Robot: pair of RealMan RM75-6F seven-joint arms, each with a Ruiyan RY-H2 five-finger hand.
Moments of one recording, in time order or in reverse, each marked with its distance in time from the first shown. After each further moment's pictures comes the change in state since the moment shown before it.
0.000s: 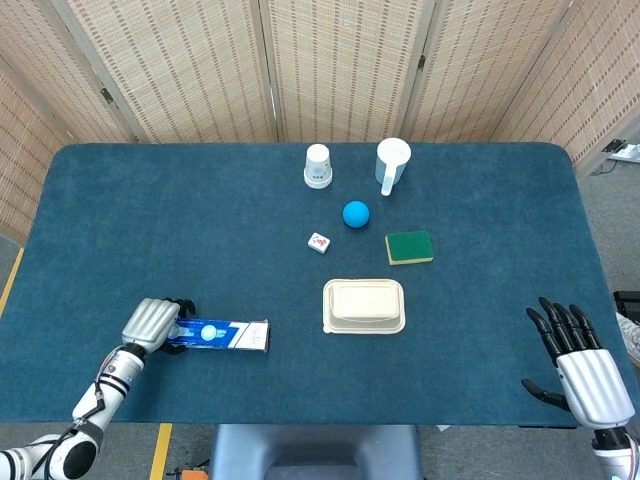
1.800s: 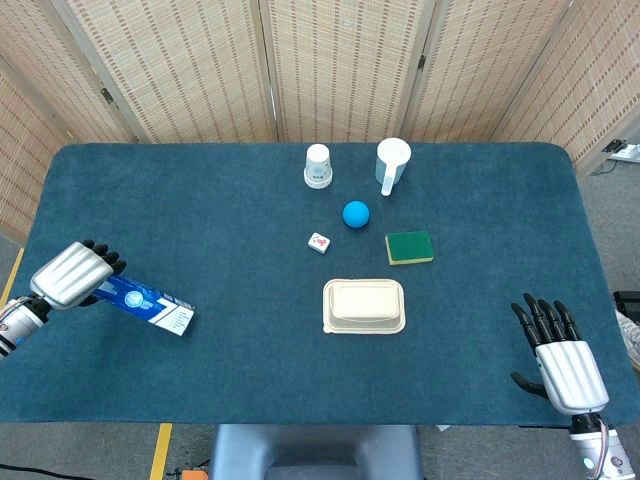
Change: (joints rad) left arm -0.142 0.374 0.172 0.382 0.656 0.178 -0.430; right arm 0.033 -0.059 0.028 -0.039 0.089 -0.102 -0.177
